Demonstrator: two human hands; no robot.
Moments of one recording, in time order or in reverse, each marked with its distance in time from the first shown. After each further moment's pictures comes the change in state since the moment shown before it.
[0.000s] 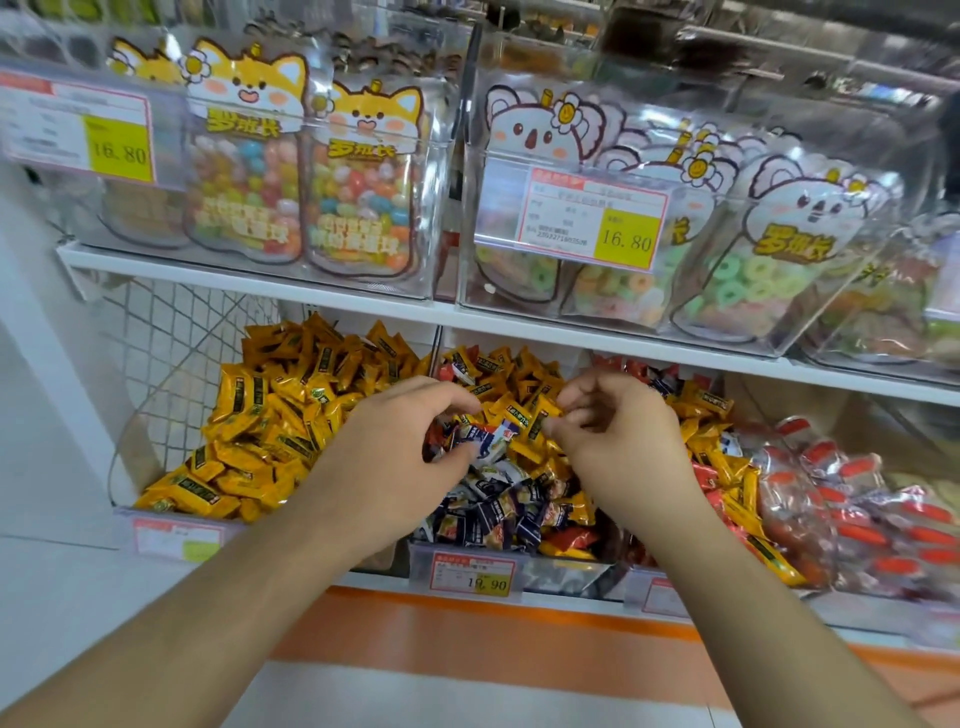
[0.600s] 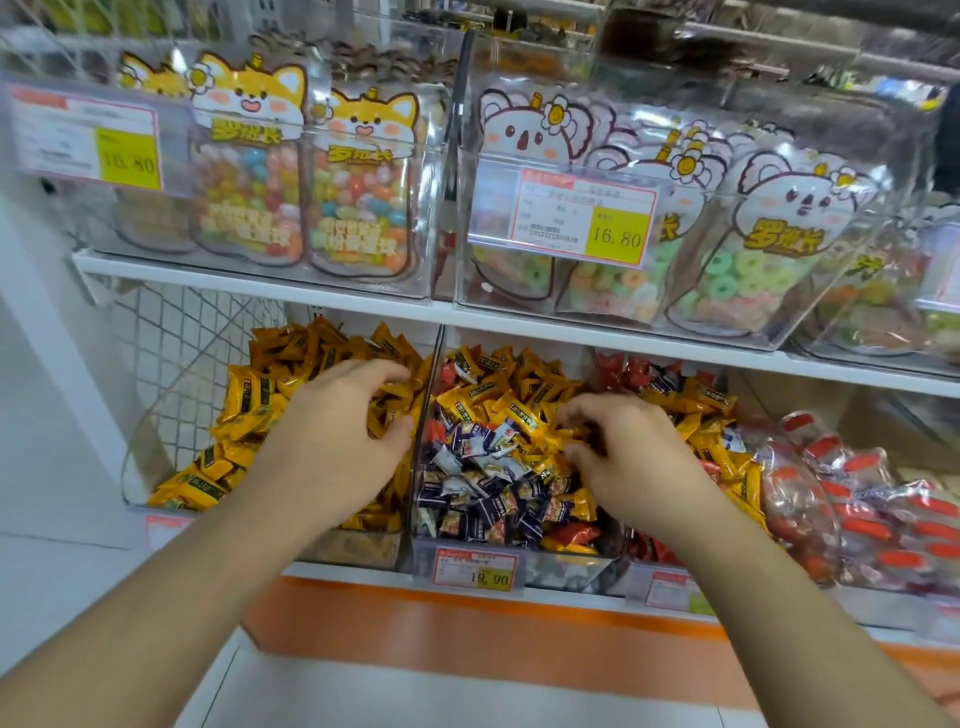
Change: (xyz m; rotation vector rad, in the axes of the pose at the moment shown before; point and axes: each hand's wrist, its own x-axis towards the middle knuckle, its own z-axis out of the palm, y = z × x) left_hand -0.003 -0.013 -0.028 0.159 0.075 -0.193; right_hand 0.005 0.019 -0.015 -0.568 -0.225 -0.221
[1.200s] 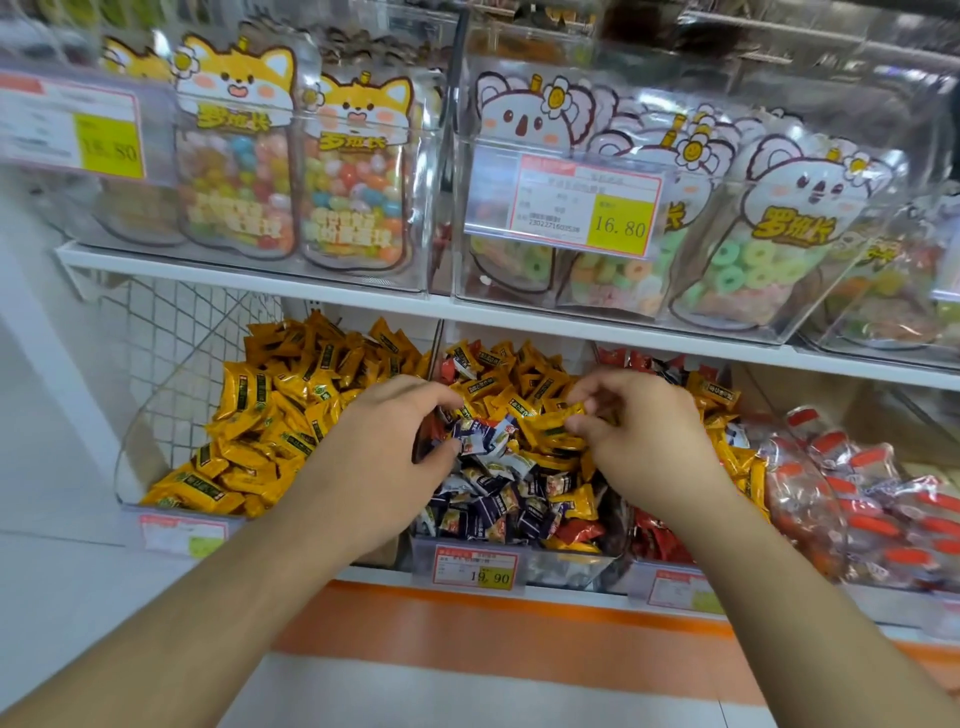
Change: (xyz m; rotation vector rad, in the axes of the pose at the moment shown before) left_hand -0.003 0.006 0.029 -0.054 -0.068 0.172; right_hand 0.005 -0.005 -0.007 0.281 0.151 0.148
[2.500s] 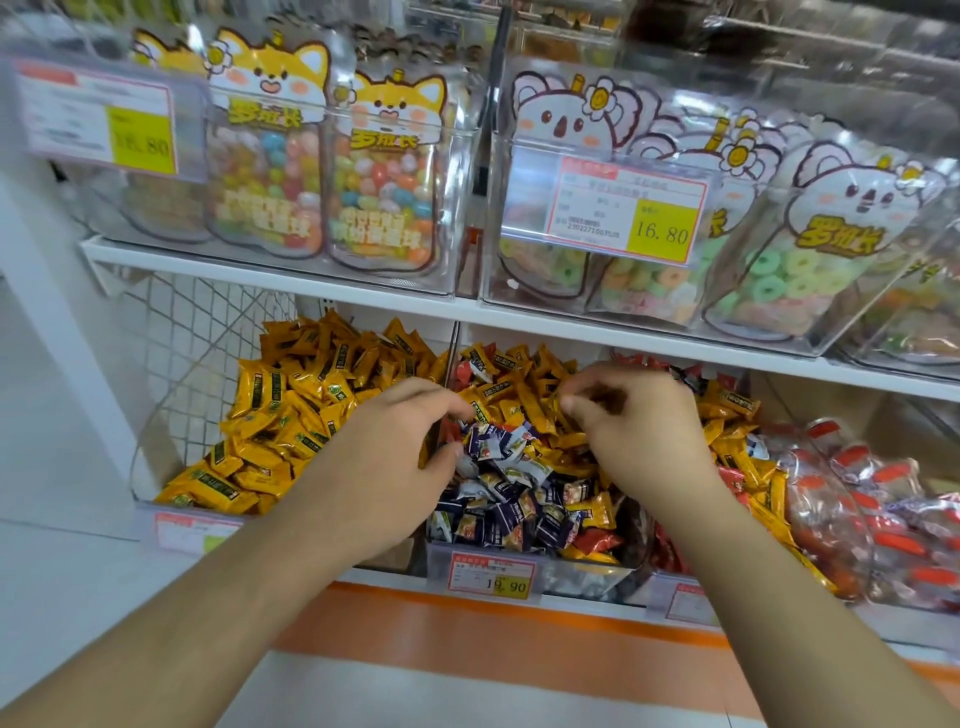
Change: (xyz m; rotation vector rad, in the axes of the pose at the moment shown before) left_hand -0.002 -0.008 -0.007 0.005 -0.029 0.021; right_hand 0.012 -0.011 0.018 0.064 0.062 -0.005
